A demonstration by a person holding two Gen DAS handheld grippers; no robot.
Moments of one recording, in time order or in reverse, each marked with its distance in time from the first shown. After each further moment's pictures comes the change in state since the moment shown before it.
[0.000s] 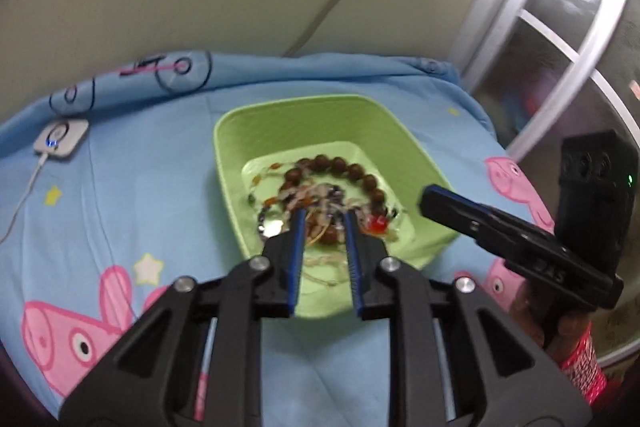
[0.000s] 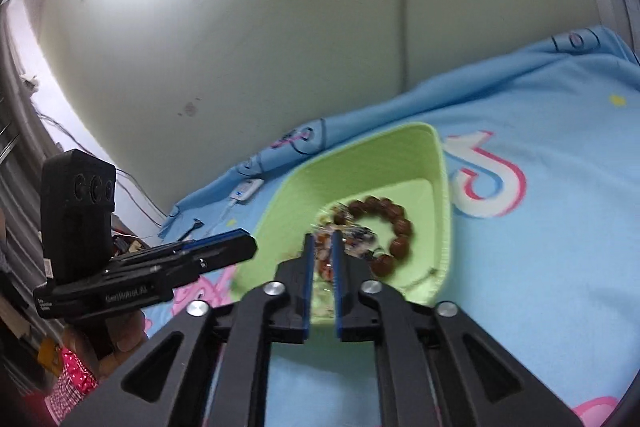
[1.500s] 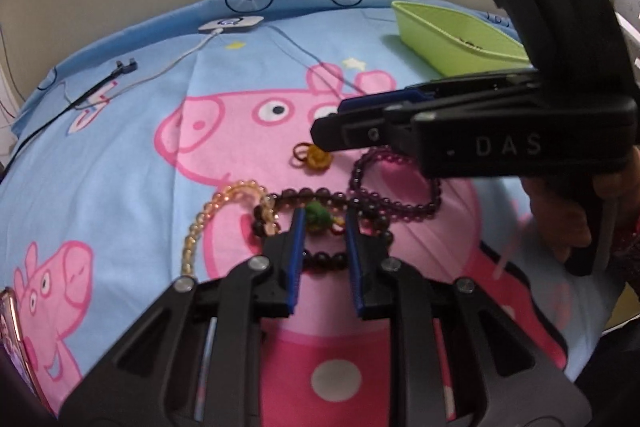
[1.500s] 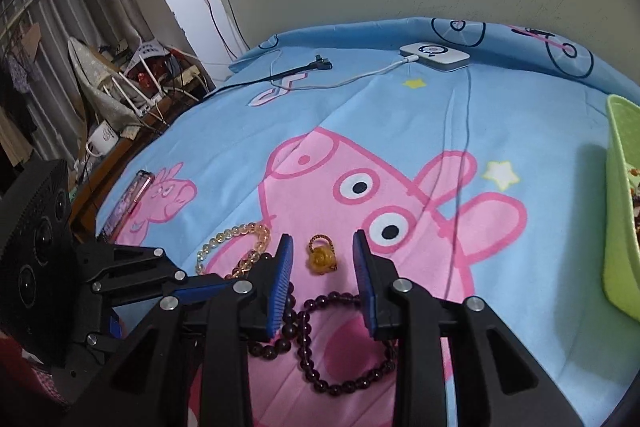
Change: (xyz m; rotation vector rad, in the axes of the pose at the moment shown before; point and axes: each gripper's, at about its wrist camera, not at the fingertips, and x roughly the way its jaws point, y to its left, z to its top) left arm -0.106 0.103 -0.188 0.027 -0.020 0.274; right arm 0.134 0.207 -0.102 -0.476 0.418 0.138
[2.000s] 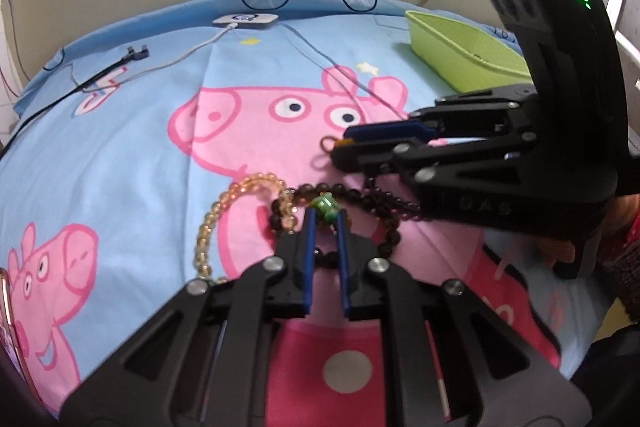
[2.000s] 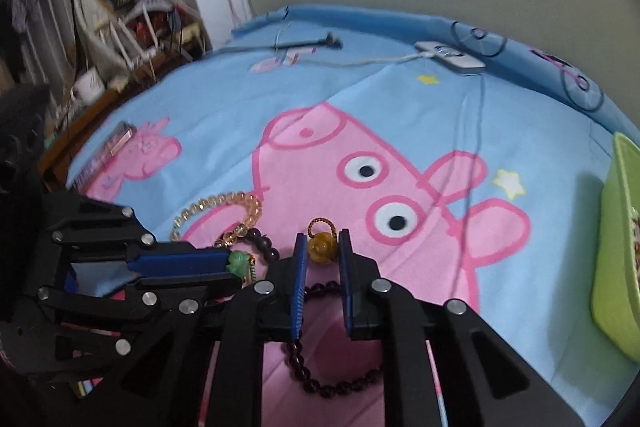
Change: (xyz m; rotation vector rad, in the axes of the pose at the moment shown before) left arm -0.010 0.013 -0.002 -0.075 -0.017 -0.033; right arm 0.005 0.013 -0.009 -0.120 0.029 -0.085
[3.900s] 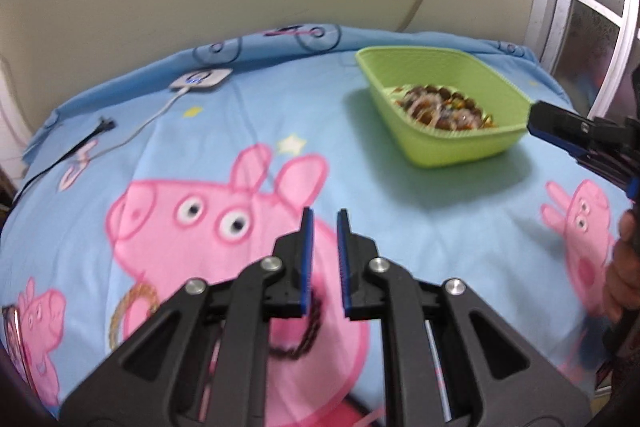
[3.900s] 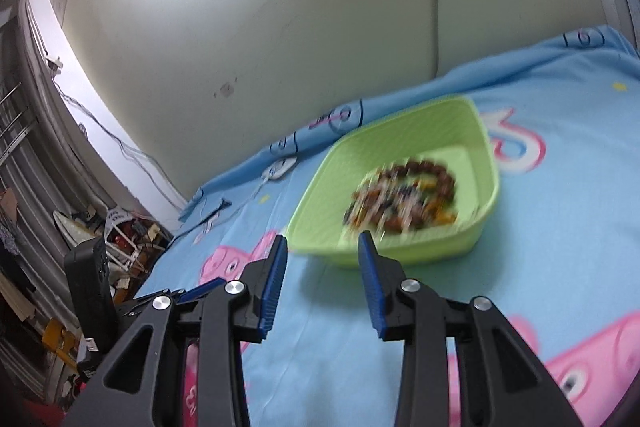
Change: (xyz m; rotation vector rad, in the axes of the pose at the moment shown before) left arm 0.038 -0.107 0.060 0.029 -0.062 0.165; right arm -0.168 -0.145 -0.100 0.570 -0.418 -0.023
